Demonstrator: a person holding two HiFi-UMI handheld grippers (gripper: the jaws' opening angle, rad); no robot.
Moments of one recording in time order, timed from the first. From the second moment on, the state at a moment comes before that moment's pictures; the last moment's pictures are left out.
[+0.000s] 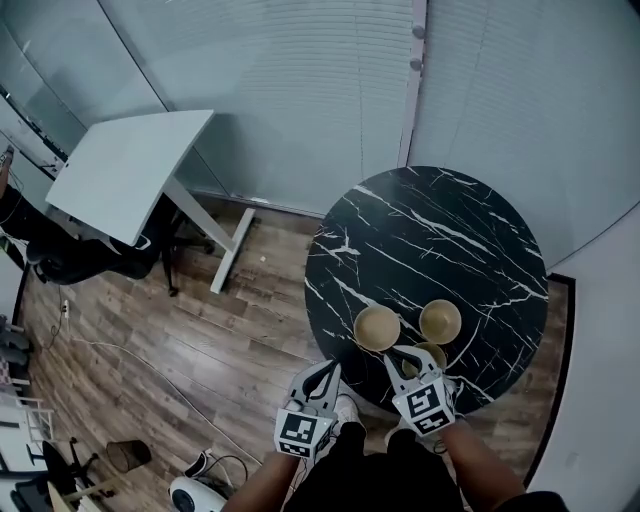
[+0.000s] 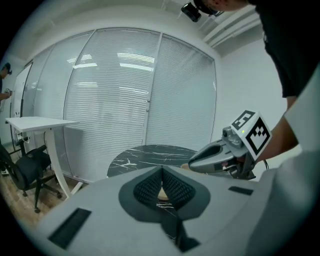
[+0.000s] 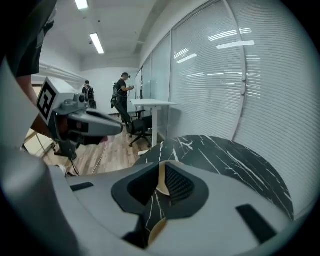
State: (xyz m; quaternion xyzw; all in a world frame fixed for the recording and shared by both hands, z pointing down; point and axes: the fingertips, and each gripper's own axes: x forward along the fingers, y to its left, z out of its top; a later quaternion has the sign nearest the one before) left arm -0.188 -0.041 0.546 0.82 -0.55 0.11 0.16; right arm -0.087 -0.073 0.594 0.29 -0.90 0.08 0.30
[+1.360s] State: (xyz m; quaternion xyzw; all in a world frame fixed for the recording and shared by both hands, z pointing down) left arm -0.241 -0.013 0.563 0.79 -0.58 0.11 0.17; right arm -0.122 -0.074 0.724 0.11 -0.79 -0.17 0.58
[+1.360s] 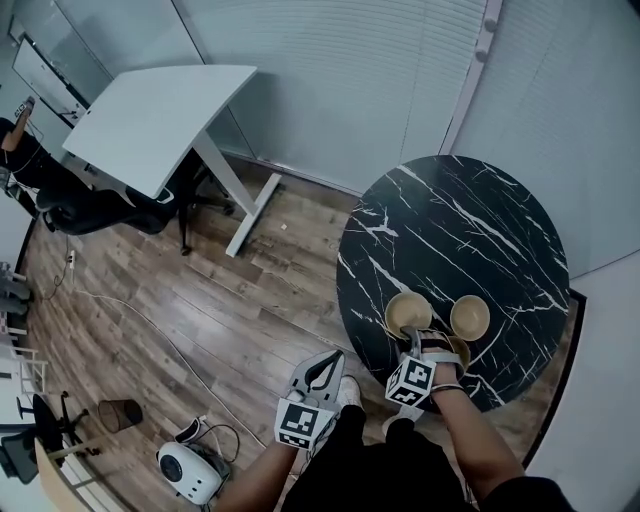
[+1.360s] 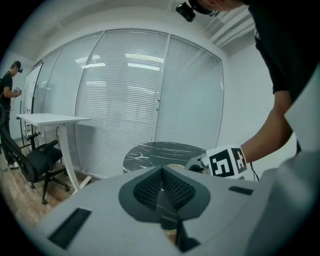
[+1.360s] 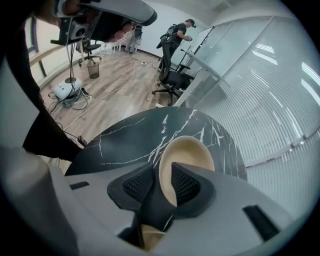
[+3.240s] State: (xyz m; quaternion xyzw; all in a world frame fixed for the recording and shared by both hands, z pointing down) left arm -0.166 -0.023 0.553 0.84 -0.50 0.09 0.18; right arm -0.036 -0.049 0.656 0.21 -0.77 -0.19 0.57
